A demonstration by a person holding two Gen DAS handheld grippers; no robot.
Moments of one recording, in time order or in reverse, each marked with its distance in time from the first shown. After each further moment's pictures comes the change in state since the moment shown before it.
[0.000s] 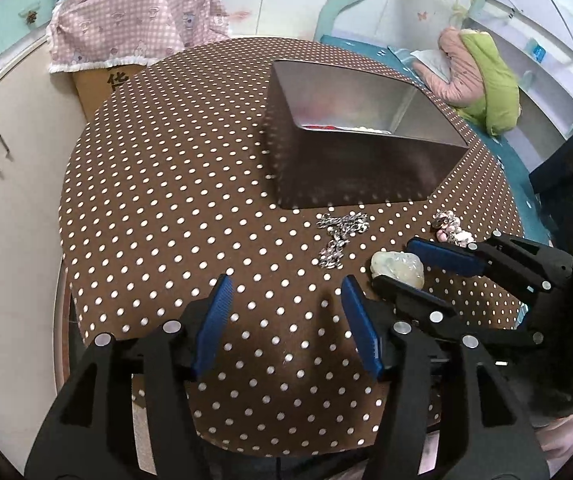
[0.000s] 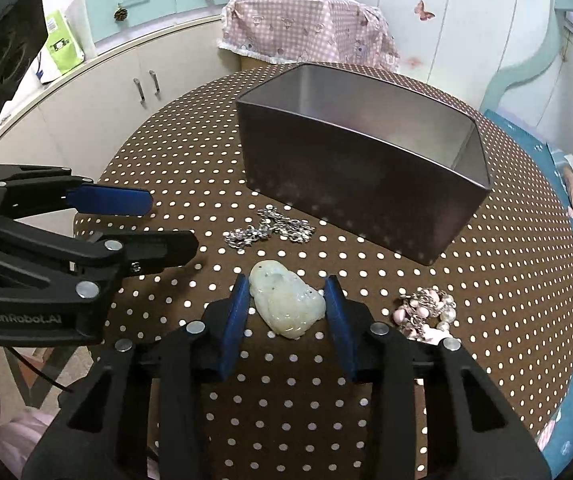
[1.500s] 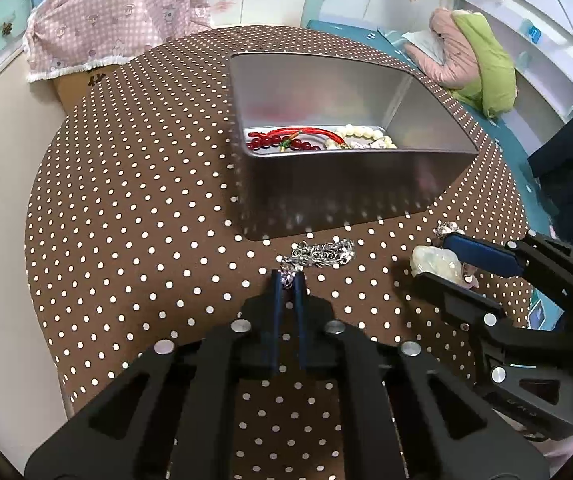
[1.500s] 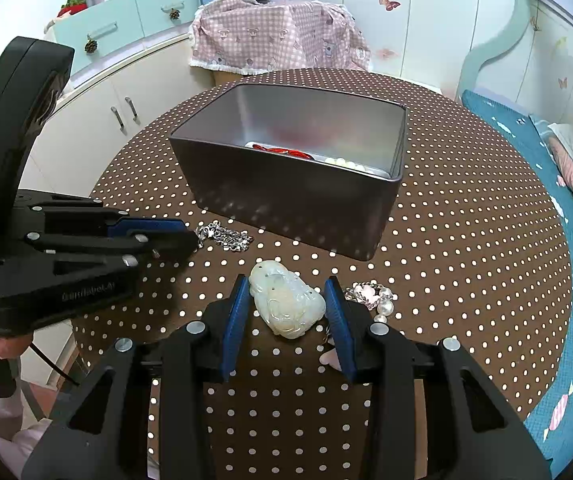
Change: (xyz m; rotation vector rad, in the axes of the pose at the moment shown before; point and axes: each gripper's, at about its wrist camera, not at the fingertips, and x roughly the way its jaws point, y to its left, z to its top) left arm 0.034 -0.021 0.019 0.040 0.049 -0.016; right arm -0.025 -0.032 -0.004 0.109 -0.021 -0.010
